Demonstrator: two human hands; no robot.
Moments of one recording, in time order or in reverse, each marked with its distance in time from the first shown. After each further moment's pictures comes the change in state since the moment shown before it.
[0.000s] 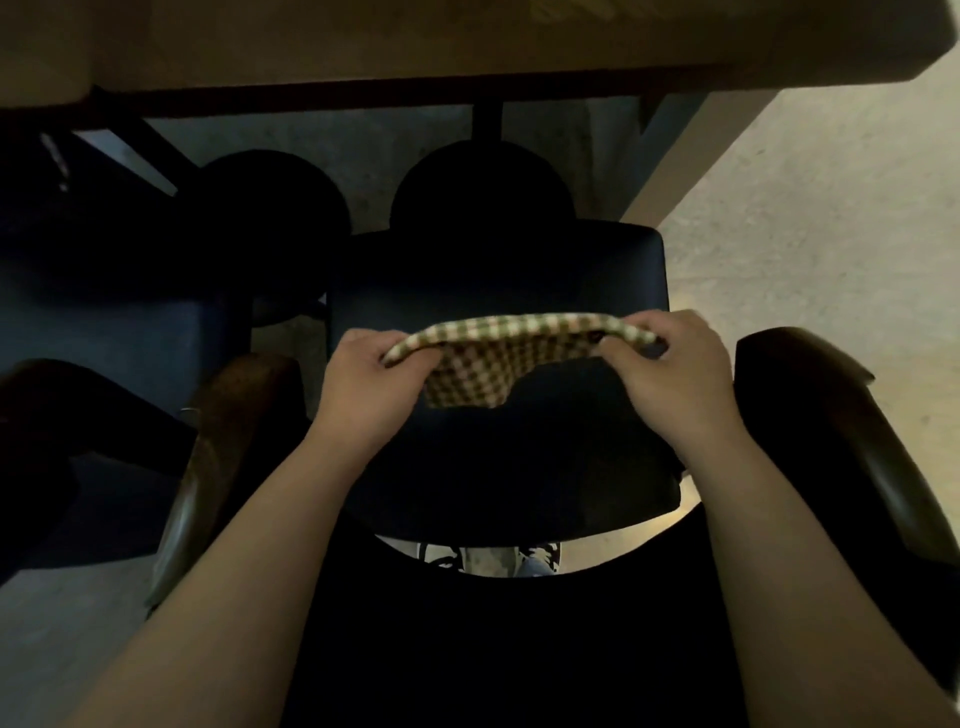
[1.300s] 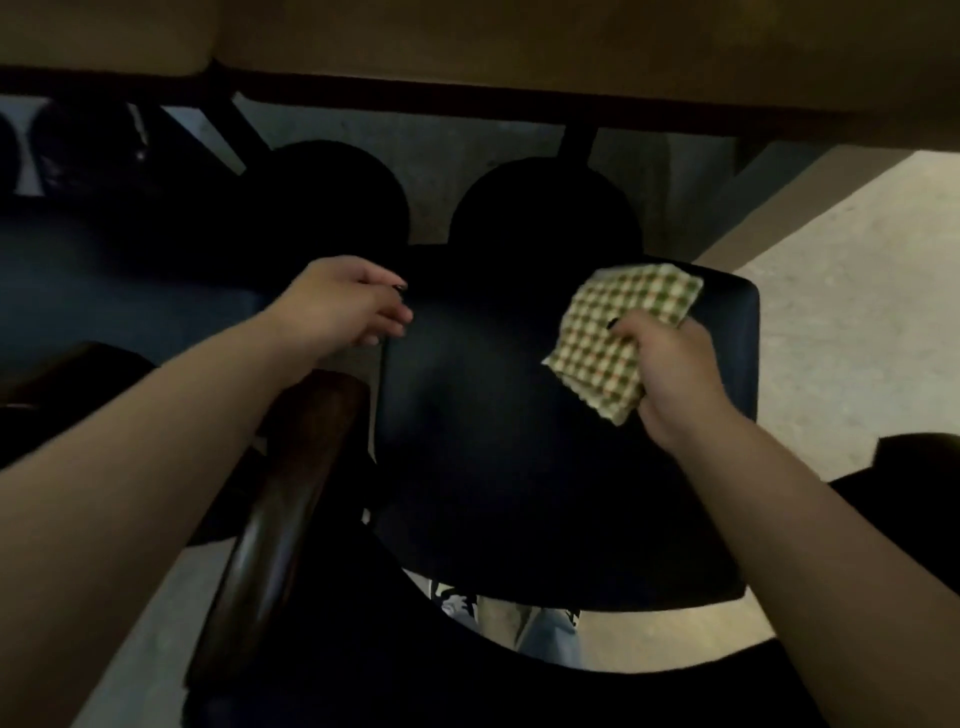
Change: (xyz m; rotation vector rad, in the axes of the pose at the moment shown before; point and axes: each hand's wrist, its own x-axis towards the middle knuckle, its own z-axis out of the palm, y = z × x) left_hand 0.103 -0.017 -0.086 -0.086 -0.136 -0.217; right_hand 0.059 -0.053 0.086 0.795 -0.200 0.452
